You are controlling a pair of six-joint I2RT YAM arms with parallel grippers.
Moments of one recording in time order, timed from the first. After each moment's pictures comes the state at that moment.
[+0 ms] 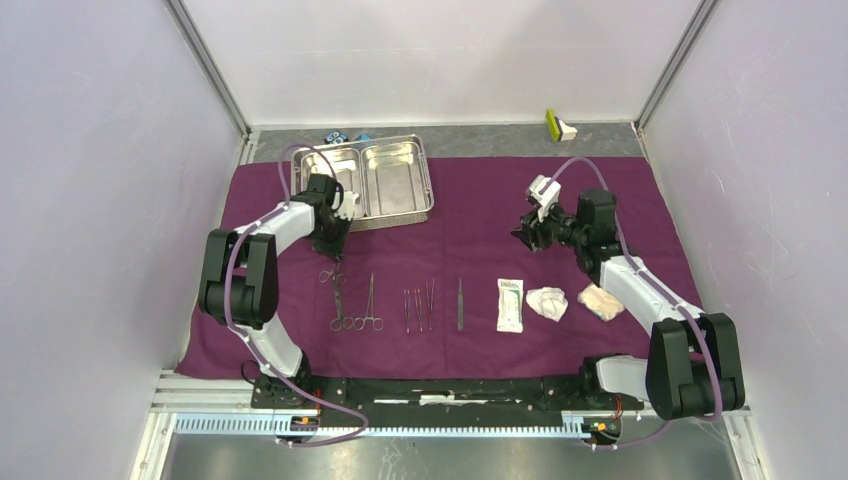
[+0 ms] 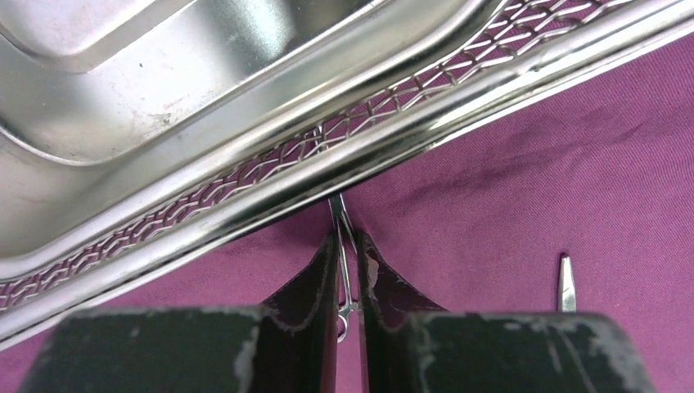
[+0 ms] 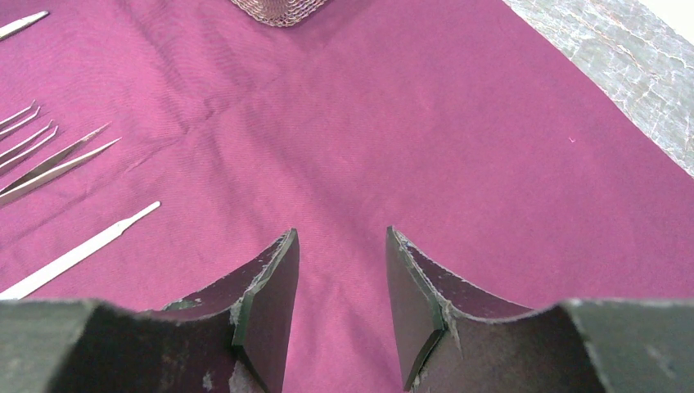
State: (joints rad) left arm -0.14 1.73 1.05 -0.58 0.07 0.19; right arm 0.13 1.25 0.65 0.12 -0.66 -0.42
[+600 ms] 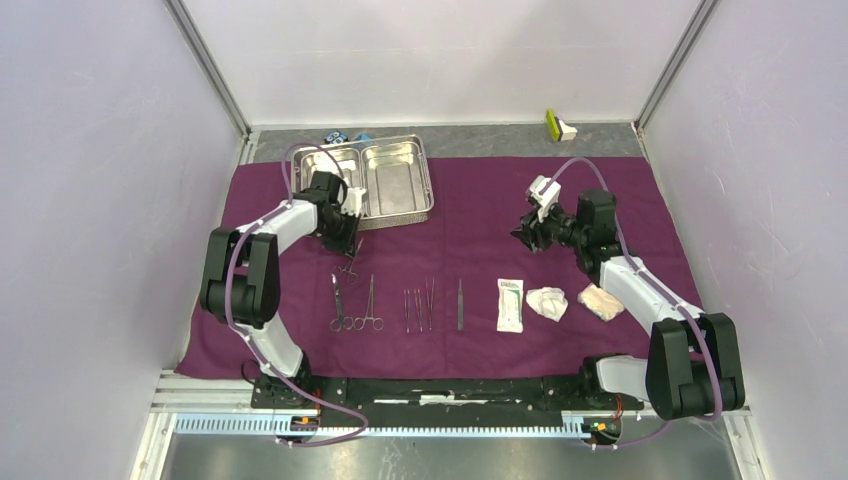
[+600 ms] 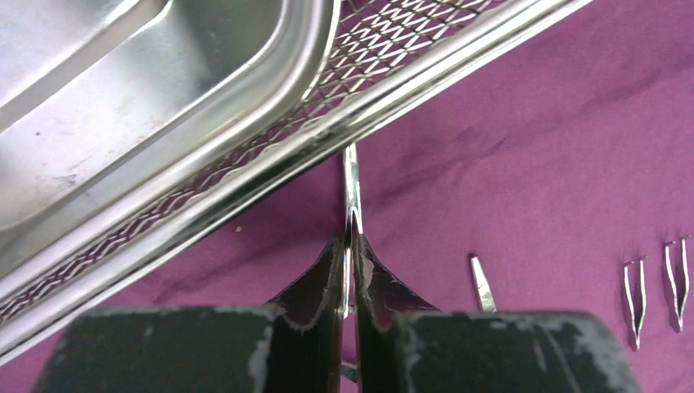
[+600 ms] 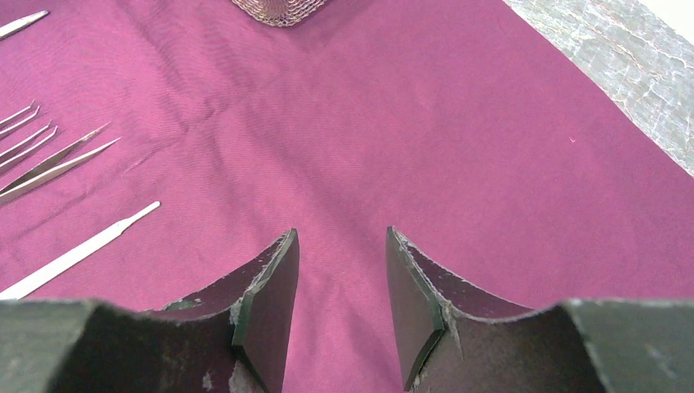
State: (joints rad) left arm -0.16 1.74 1.07 -0.57 0.22 0.16; right arm 0.13 1.25 0.64 0.13 -0.66 -0.42
